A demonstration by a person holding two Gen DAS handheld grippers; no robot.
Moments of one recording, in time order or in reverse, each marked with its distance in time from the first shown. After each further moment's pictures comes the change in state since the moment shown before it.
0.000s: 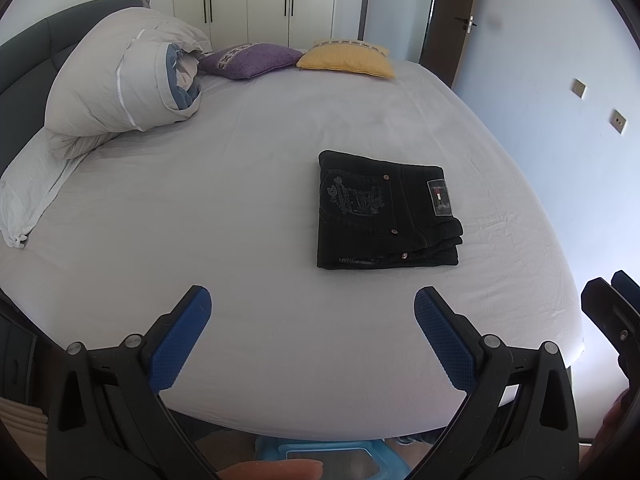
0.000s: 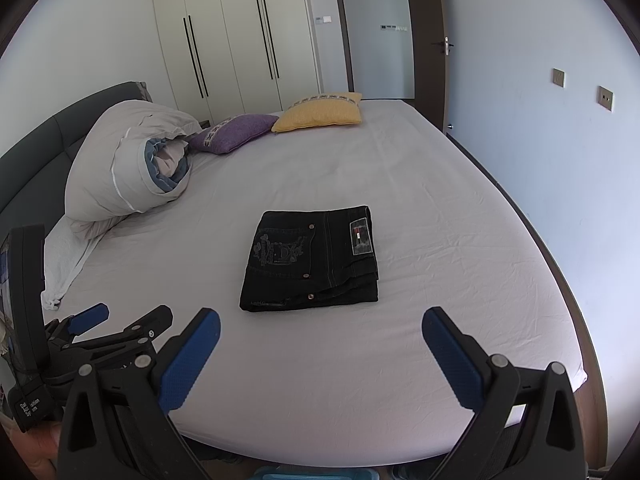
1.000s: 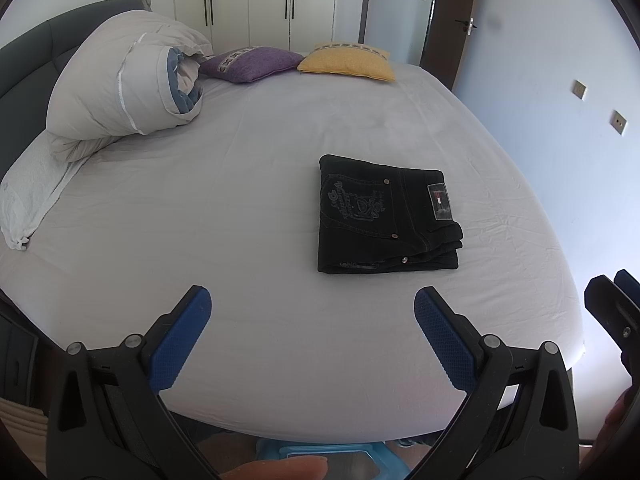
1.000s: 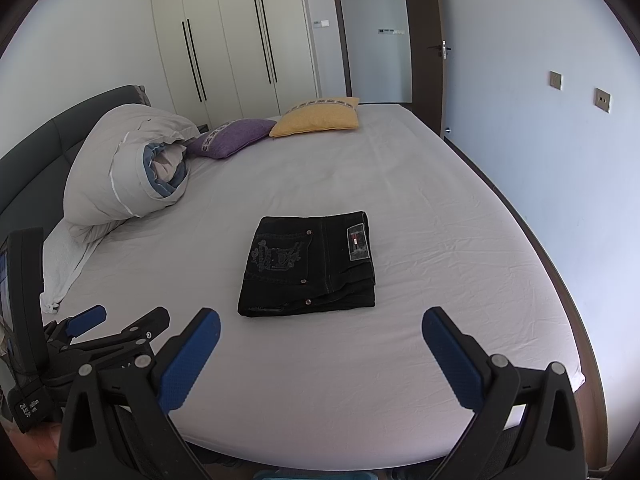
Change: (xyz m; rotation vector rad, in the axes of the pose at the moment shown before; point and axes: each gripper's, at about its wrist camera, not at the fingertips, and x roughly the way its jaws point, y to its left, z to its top) left arm -0.001 -0.001 0.007 -0.003 -0.006 0.003; right arm 0.000 -0.002 0.004 0.000 -0.006 -0.002
